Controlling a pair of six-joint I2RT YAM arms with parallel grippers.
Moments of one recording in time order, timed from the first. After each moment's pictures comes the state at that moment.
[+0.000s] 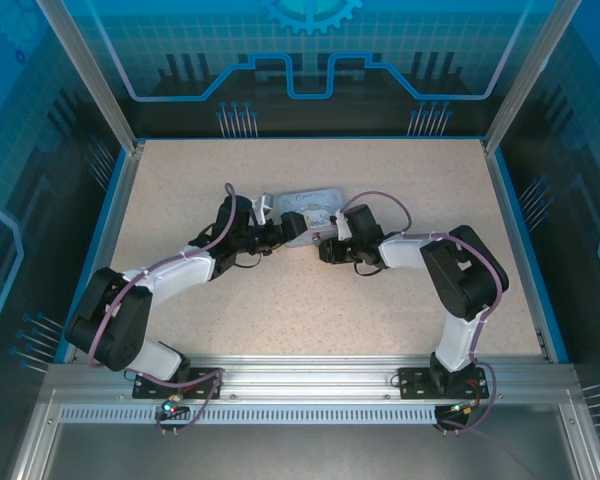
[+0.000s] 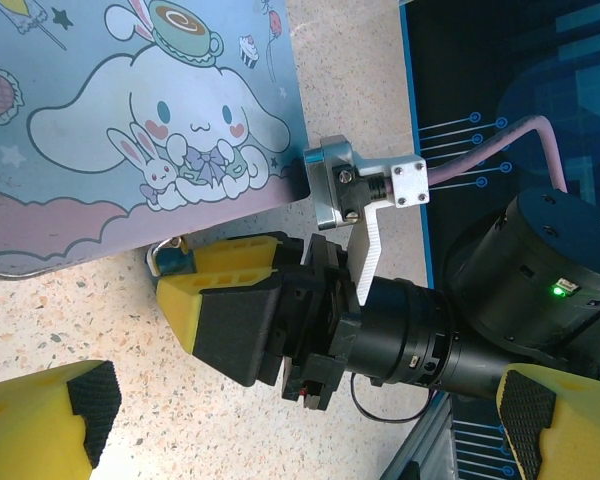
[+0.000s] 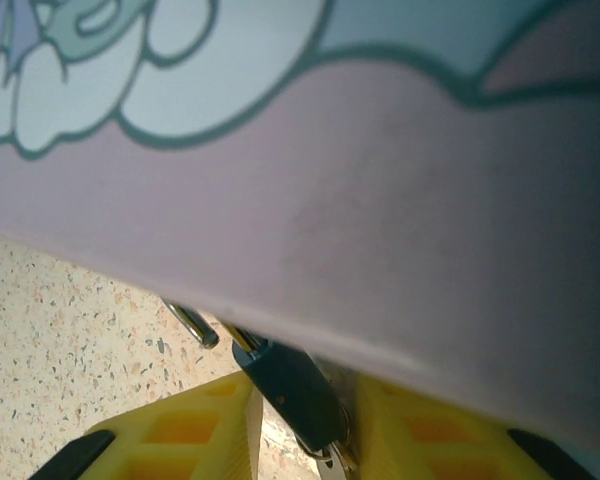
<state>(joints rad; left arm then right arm) -0.43 1.48 0.78 0.19 0.51 -0.93 0.50 1.84 0.89 0.06 -0.32 0.39</state>
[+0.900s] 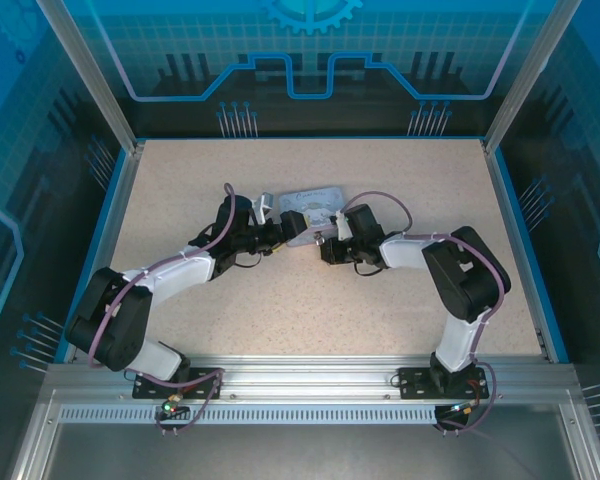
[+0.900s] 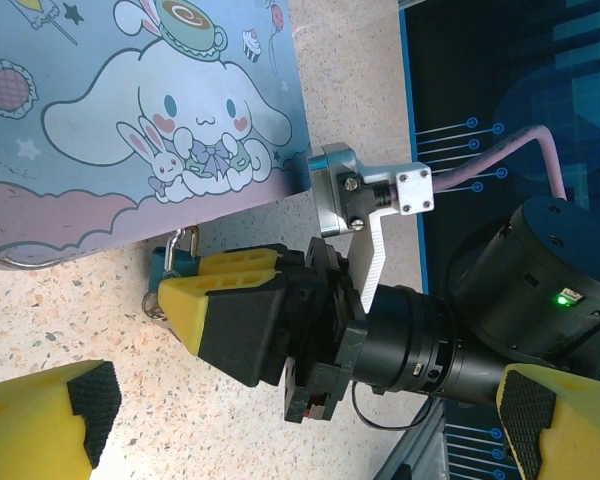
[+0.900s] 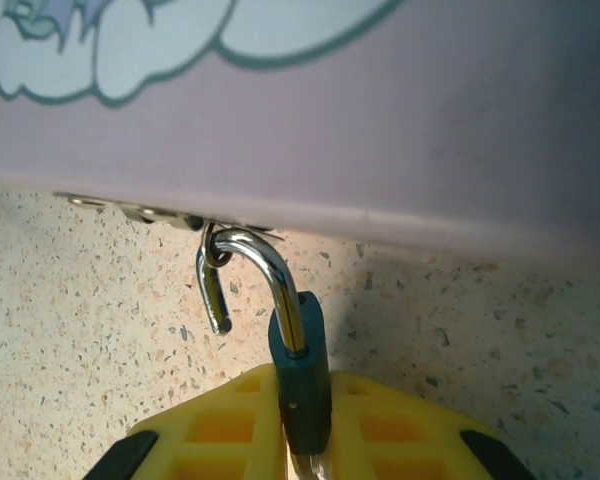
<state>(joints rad) -0.43 1.48 0.78 0.19 0.51 -0.95 0.50 1.82 0.89 0.04 -0.35 0.42</state>
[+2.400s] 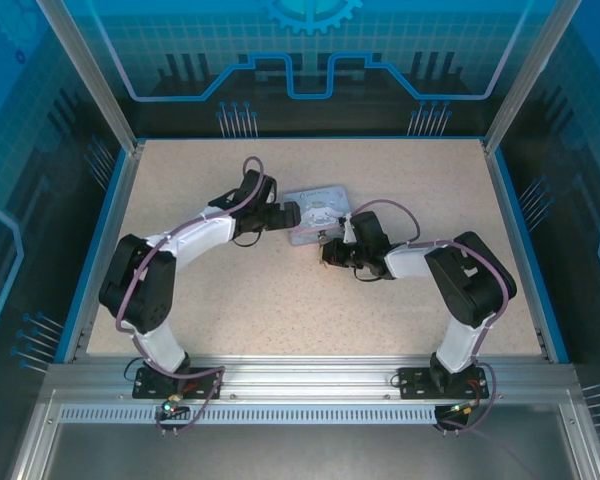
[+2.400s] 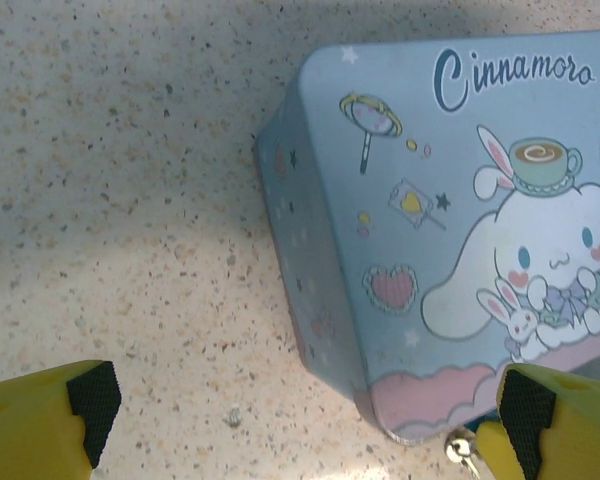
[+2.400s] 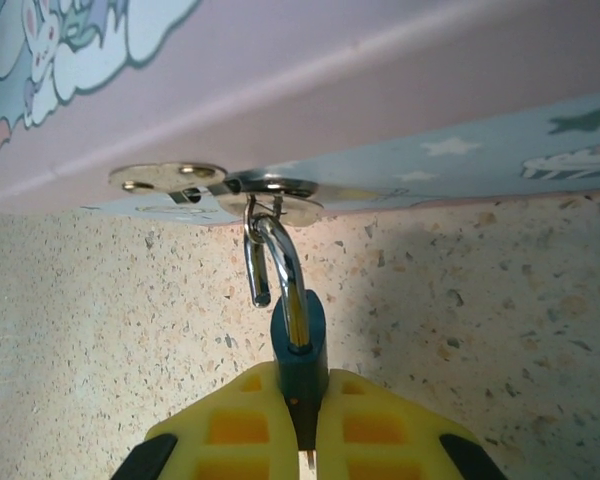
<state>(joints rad) -0.42 1.75 1.21 -0.37 0.02 -0.54 0.50 1.78 0.76 0.25 -0.37 0.67</state>
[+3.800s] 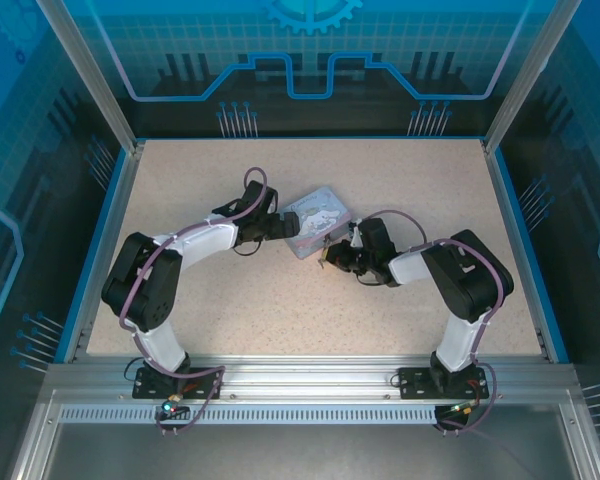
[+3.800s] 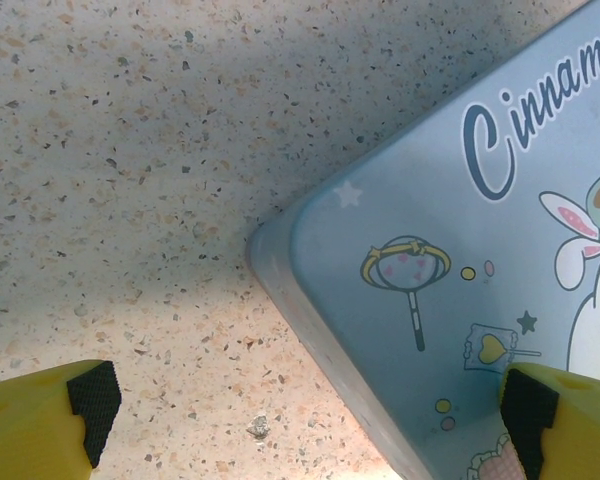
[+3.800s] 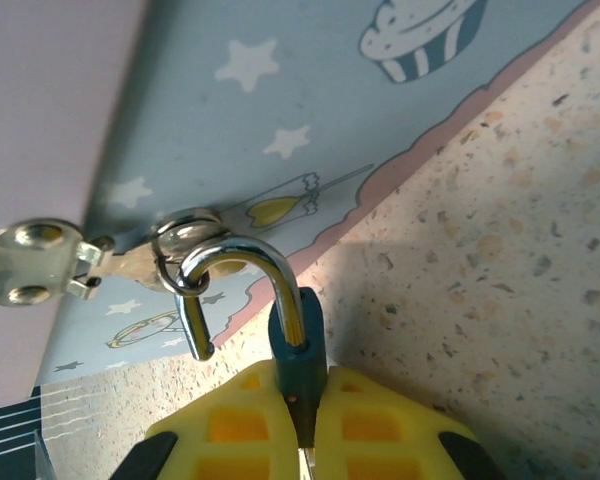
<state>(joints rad) -0.44 1.75 1.11 -0.31 0.01 -0.56 0.45 1.81 0.67 0.43 -0.42 0.88</state>
